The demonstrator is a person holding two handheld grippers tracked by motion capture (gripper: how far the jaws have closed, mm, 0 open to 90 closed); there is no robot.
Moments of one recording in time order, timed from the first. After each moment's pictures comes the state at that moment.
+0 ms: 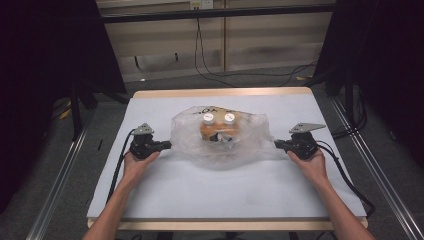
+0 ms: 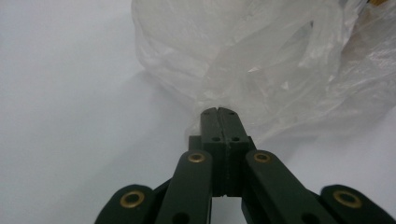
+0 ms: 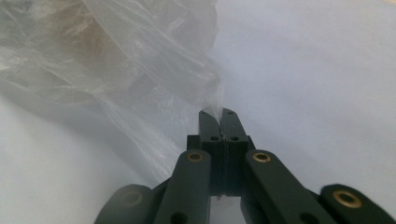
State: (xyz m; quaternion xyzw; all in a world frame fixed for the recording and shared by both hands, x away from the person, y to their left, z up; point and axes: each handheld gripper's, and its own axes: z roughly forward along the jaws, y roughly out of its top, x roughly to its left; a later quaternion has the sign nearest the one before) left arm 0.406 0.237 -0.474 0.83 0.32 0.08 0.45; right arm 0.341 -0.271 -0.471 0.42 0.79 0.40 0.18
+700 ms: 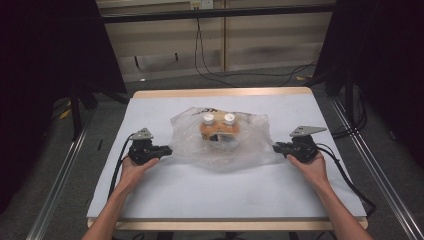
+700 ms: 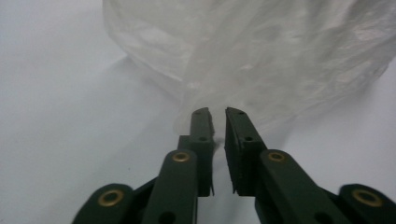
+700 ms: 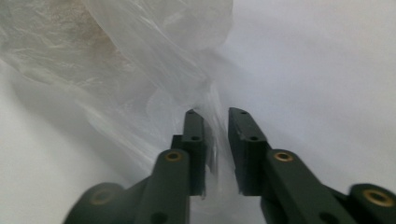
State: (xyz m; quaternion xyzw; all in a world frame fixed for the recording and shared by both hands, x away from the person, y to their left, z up) left arm 0.385 0.244 -0.465 0.83 0.30 0.07 0.46; right arm 0.333 -0.273 -0.472 0.42 0.79 0.42 0.17
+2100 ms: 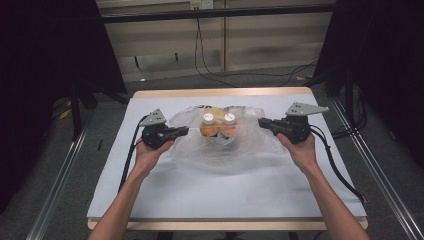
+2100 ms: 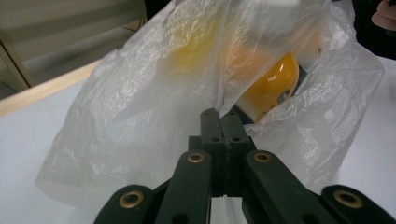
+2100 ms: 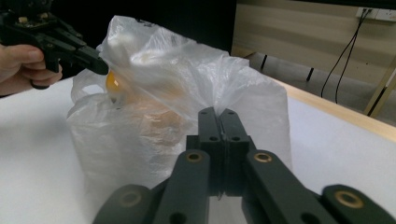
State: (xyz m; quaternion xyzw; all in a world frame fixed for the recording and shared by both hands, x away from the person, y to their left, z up) left arm 0.399 0.184 -0.408 0.81 0.23 0.11 0.53; right arm 0.346 -0.231 -0.389 0.34 0.74 0.54 0.19
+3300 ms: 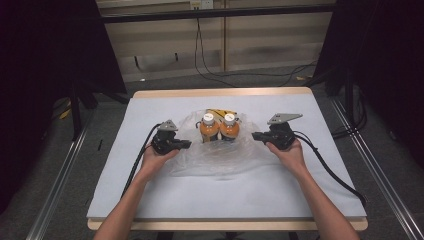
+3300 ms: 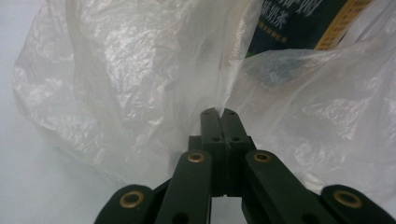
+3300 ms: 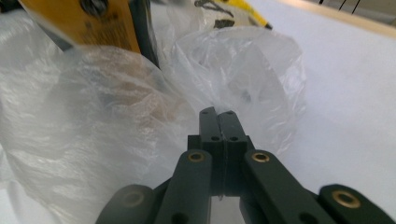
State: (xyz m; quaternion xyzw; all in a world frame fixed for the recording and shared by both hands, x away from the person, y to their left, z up) left arm 0.419 0.176 -0.472 0.87 0.26 0.06 0.41; right arm 0.374 -0.216 -0.458 0.37 0.80 0.44 0.15
